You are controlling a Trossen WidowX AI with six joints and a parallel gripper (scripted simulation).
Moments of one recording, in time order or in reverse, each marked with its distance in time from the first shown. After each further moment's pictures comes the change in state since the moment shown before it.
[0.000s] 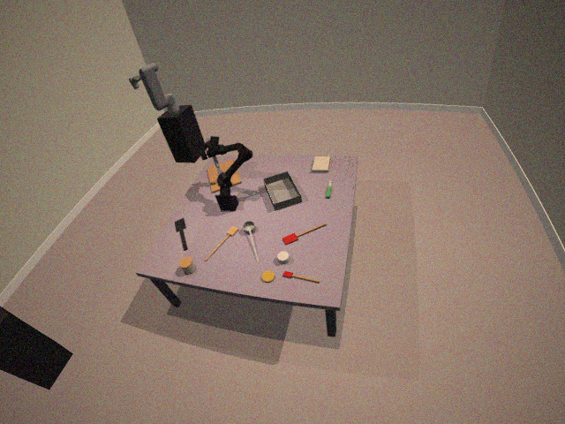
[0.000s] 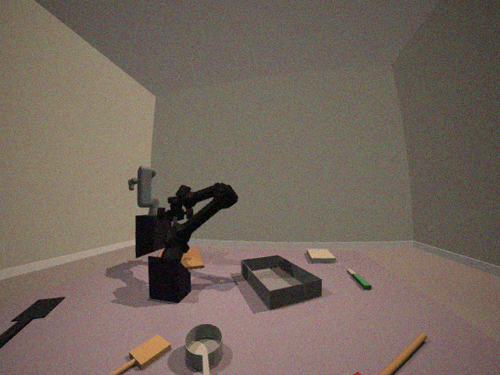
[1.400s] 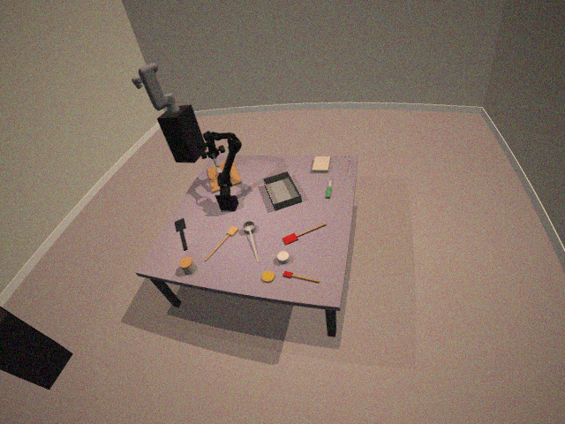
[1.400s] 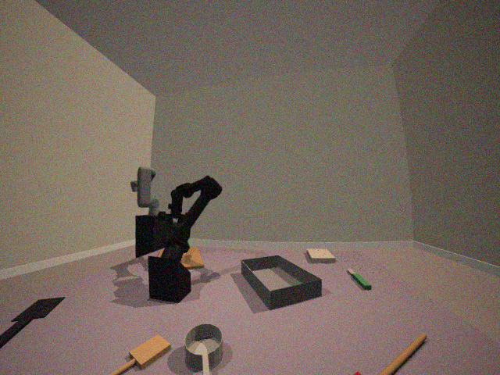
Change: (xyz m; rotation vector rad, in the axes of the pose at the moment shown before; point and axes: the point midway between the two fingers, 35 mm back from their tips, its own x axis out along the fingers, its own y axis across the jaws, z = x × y) arm 0.034 -0.001 -0.021 0.040 0.619 0.035
